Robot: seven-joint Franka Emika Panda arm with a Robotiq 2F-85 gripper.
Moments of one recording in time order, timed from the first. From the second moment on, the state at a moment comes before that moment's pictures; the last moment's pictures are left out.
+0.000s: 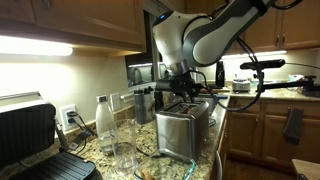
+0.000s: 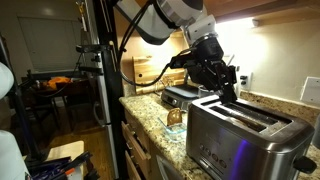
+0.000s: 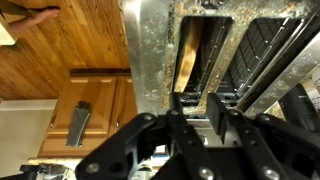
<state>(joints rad) -0.04 -0.03 -0.02 -2.20 -0.73 2.12 1.92</state>
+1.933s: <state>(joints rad) 0.04 -0.14 0.07 -2.25 -0.58 2.13 1.42</state>
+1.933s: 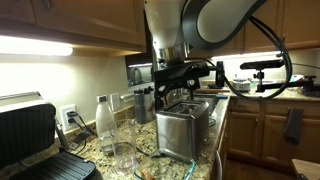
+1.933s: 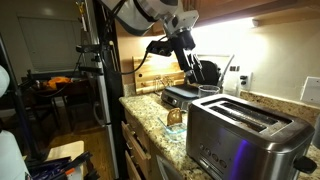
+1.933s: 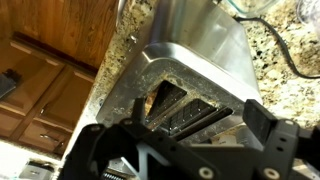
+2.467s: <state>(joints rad) 0.04 -0.23 0.07 -2.33 -0.47 2.15 1.14</state>
